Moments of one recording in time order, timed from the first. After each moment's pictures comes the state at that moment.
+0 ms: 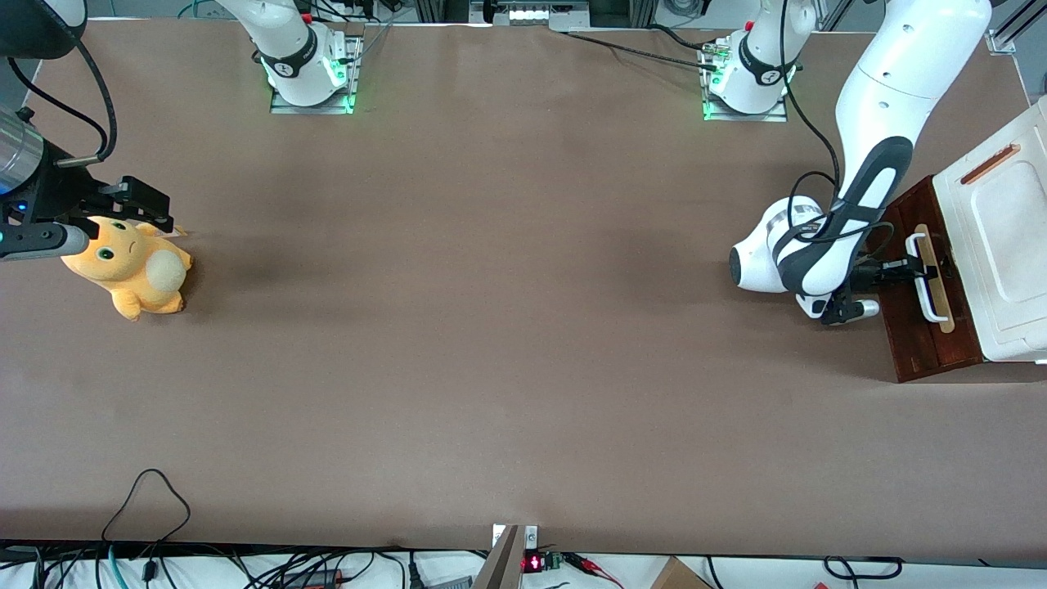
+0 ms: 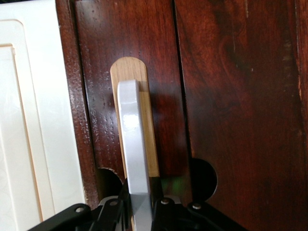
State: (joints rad) arm 0.10 0.62 -0.25 -2.09 1.52 1.43 -1.03
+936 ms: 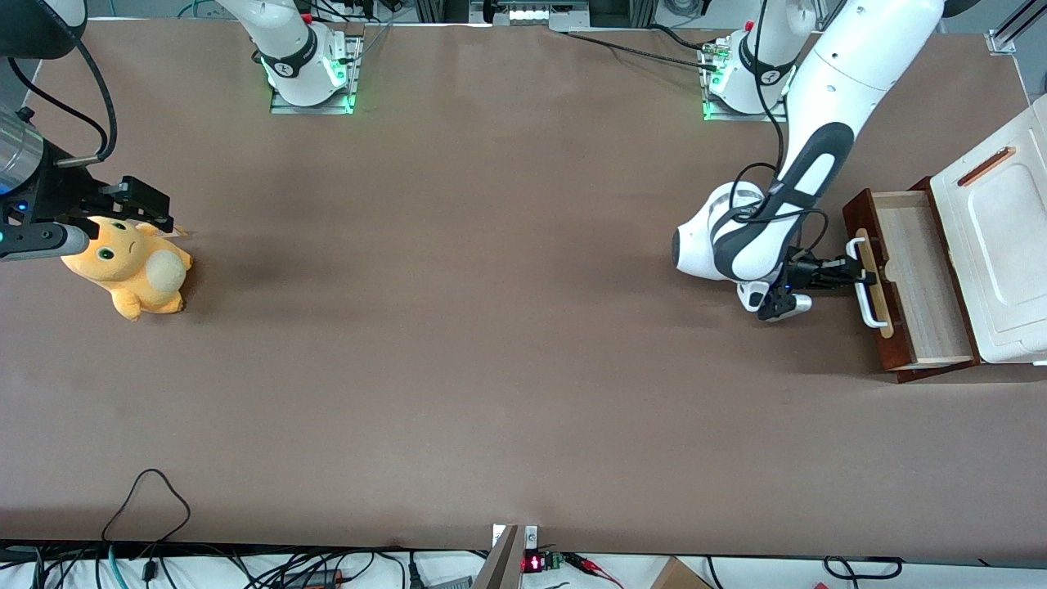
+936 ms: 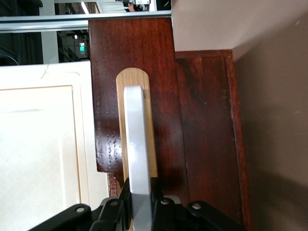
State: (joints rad) arm -0.03 0.61 -0.36 -2.06 1.44 1.39 -1.05
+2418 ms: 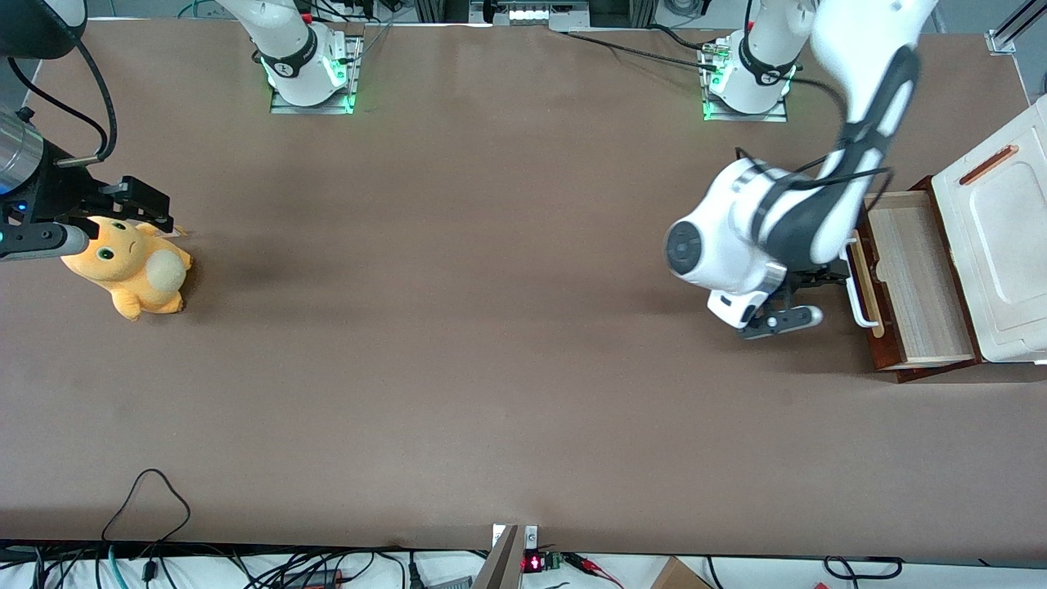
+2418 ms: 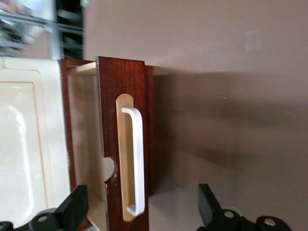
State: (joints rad) arm -0.02 0.44 -0.40 -1.71 0.80 1.57 -0.75
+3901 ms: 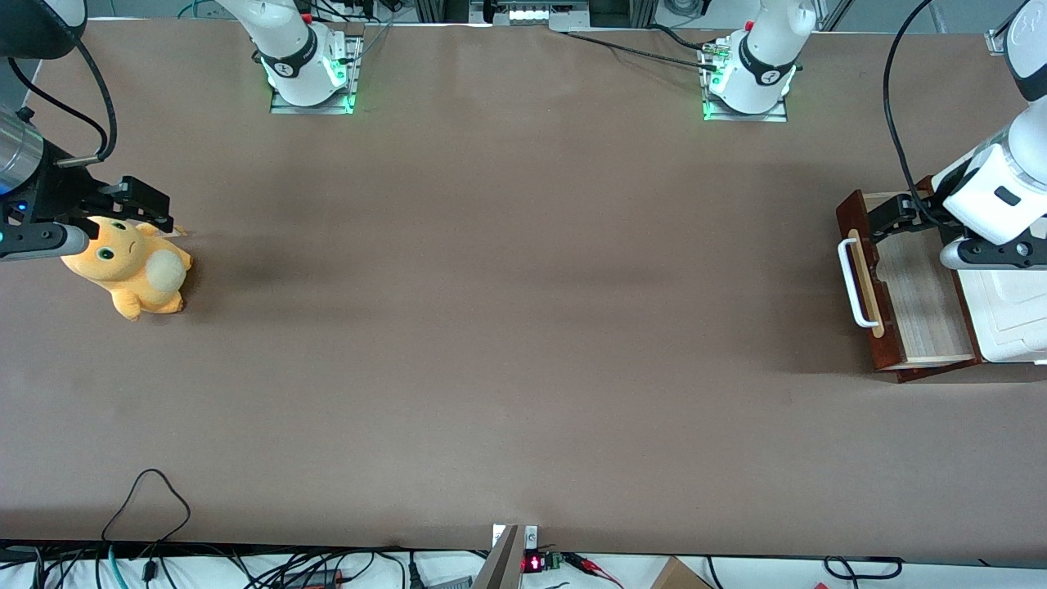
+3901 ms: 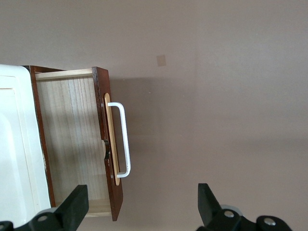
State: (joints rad) arm 0.01 0.07 -0.04 -1.62 0.05 1.65 -0.03
